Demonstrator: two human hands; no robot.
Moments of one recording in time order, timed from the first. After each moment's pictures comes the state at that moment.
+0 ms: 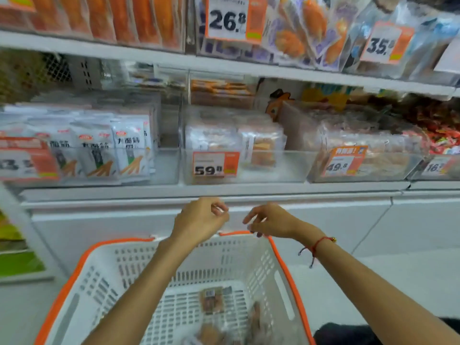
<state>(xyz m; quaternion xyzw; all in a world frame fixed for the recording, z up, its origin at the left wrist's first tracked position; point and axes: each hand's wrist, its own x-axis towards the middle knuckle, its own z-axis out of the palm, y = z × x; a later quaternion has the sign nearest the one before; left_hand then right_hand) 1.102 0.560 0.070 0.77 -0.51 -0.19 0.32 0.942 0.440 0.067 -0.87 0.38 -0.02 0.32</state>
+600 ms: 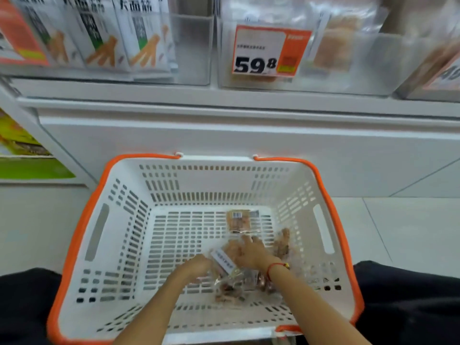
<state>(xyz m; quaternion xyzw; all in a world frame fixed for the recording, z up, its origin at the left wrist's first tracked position) 1.090 0.667 -0.204 0.76 -0.15 -0.62 0.13 0.961 0.553 -0.210 -0.76 0.44 0.26 0.39</state>
